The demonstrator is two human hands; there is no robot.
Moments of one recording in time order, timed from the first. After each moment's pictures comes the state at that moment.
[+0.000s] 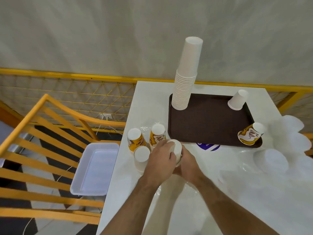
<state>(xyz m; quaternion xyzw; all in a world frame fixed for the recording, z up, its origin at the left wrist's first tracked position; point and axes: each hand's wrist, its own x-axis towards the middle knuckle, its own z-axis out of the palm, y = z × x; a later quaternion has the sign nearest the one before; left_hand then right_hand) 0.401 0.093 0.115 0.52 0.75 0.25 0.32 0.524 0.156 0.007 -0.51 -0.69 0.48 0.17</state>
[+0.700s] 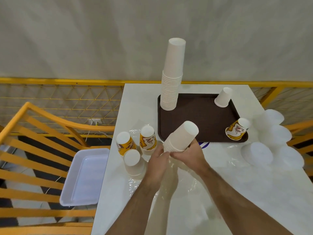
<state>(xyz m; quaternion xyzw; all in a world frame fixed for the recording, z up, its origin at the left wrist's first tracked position) 0.422 0.103 0.089 0.27 0.66 0.42 0.56 0.551 0.182 0.034 -0.57 -0.59 0.50 0.28</state>
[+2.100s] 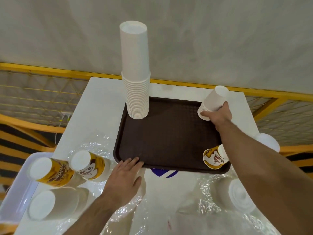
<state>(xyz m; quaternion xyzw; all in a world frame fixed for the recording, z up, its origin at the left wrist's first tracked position) 0.447 0.206 -0.001 0.66 0.72 -0.01 0.23 0.698 0.510 0.029 -0.75 -0.53 0.32 0.26</state>
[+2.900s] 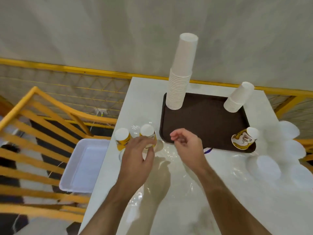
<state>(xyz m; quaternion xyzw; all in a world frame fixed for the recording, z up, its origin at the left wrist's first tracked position) 0.386 0.087 0.112 0.51 0.73 0.43 0.18 0.536 0.193 0.097 -0.49 -0.67 0.46 0.30</state>
